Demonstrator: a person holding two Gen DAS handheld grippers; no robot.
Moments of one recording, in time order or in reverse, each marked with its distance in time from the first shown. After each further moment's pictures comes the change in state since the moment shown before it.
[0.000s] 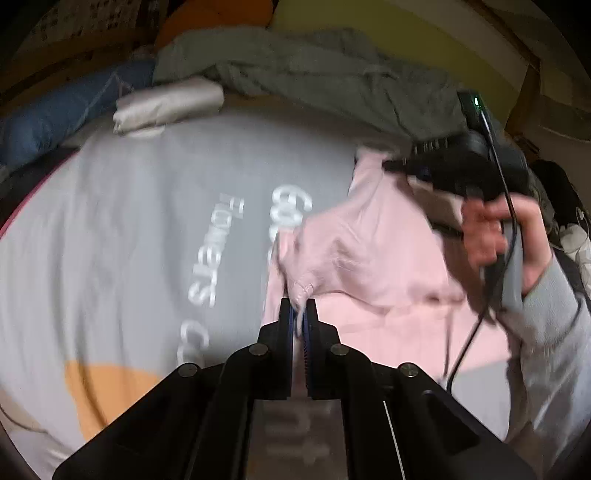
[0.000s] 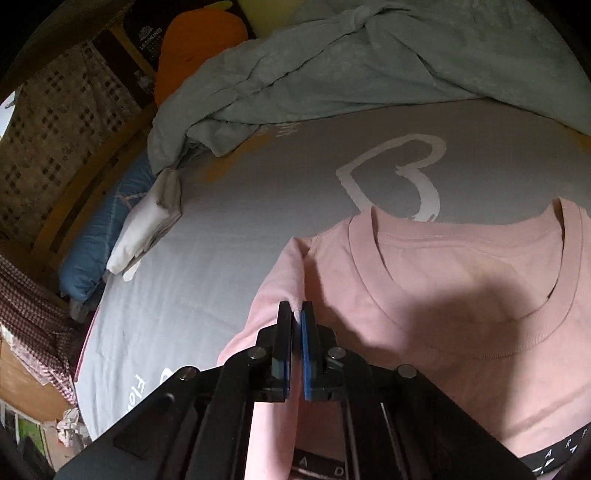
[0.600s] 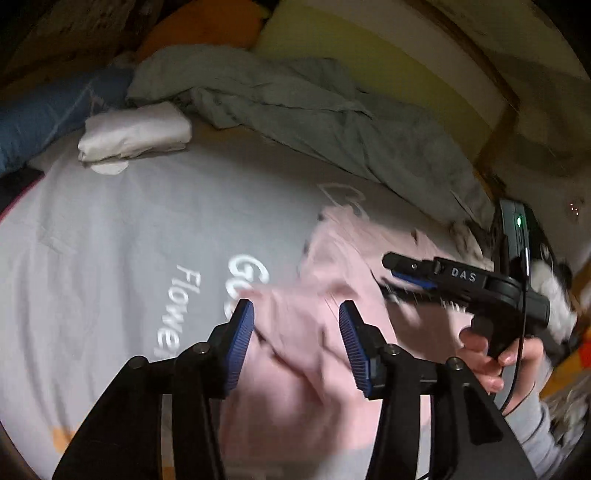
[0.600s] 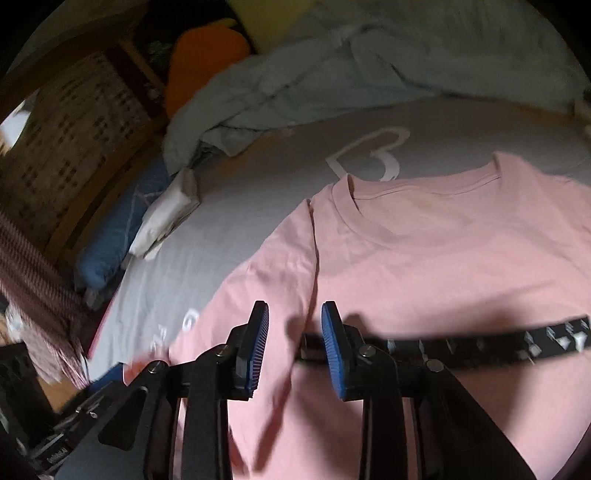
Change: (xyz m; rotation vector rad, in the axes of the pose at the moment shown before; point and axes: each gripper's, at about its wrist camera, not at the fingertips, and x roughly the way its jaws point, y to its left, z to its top) left arm 0.001 0.003 0.065 -0.087 -0.096 -0.193; right arm -0.060 -0.014 -0.046 0.054 -0.015 0.038
